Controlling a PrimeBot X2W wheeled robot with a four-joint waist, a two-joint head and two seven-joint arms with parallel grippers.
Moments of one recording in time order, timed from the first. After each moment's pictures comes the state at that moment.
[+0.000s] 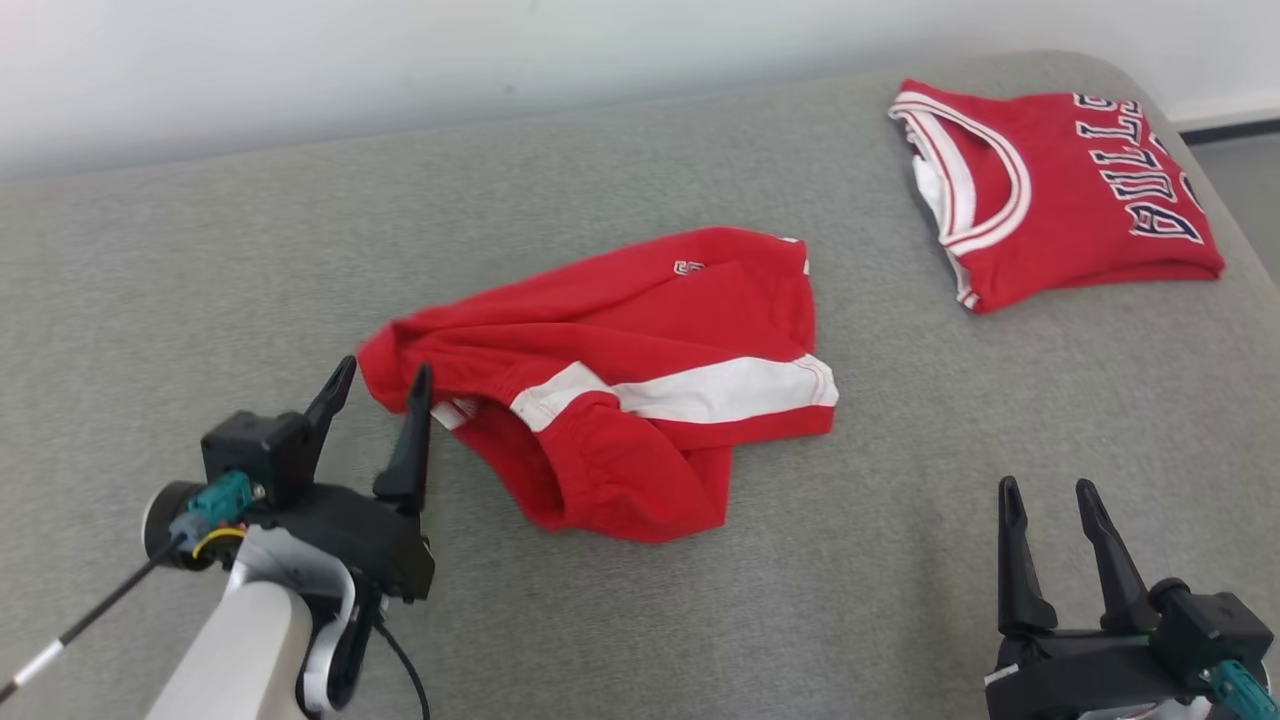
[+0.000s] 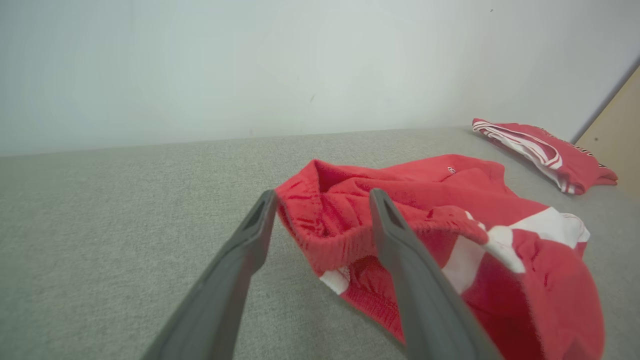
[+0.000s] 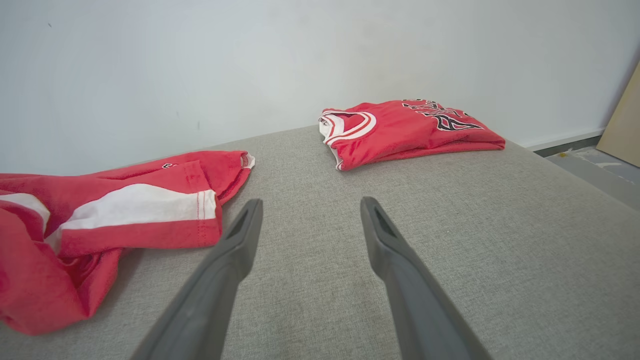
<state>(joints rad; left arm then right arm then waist) -0.46 0.28 -0.35 0.33 -0.50 -0.02 -0.09 -0.06 -0.05 -0.05 0.18 0.22 0.13 -0.26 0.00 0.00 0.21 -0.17</state>
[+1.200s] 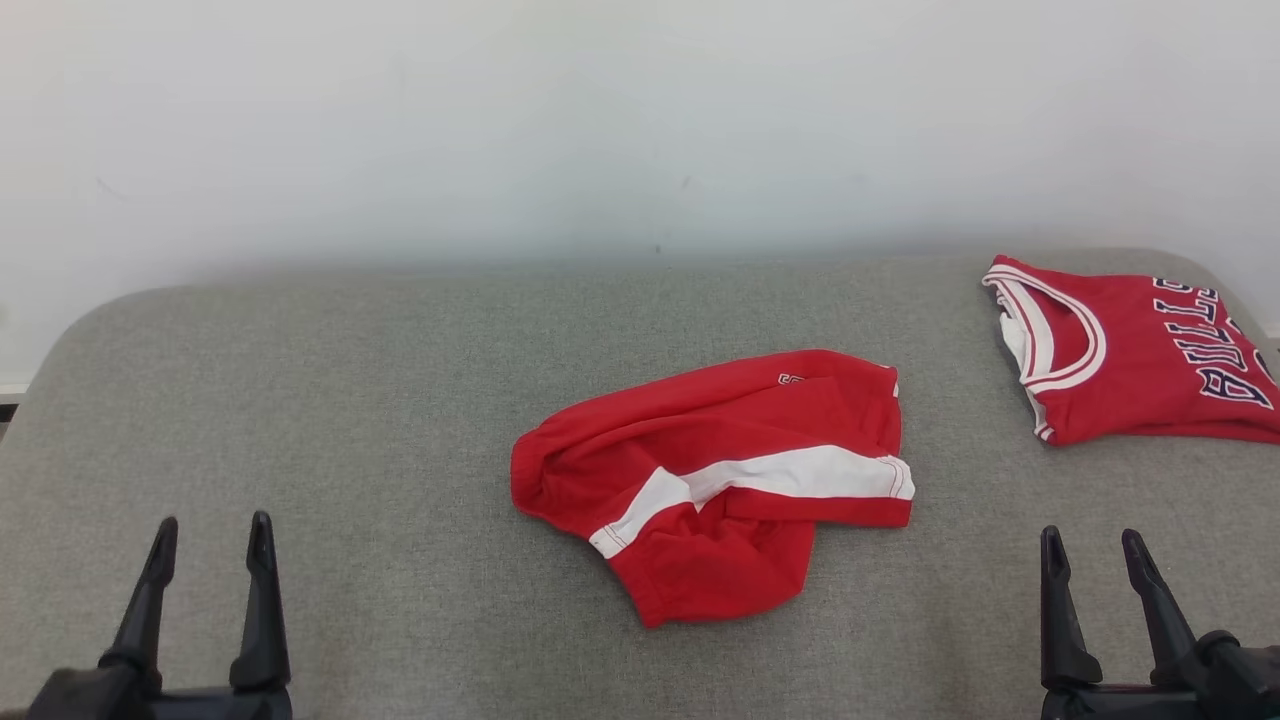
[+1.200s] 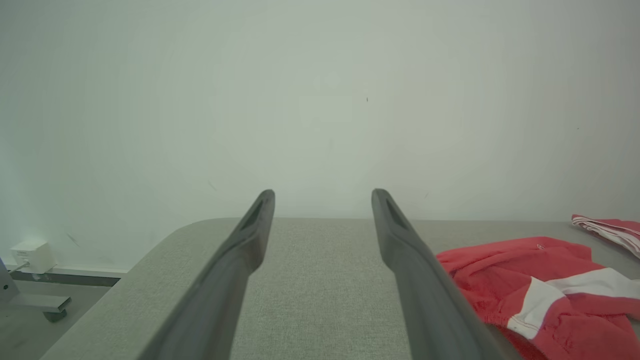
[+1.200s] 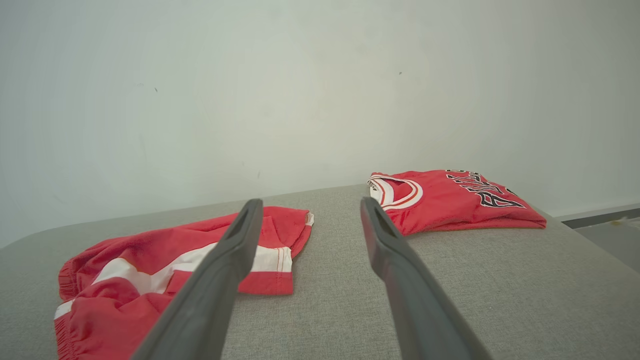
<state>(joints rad) -0.01 0.39 -0.16 -0.04 -0.45 0.13 -0.26 0.08 -0.05 -0.10 0.02 0.19 0.13 -0.18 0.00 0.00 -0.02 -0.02</state>
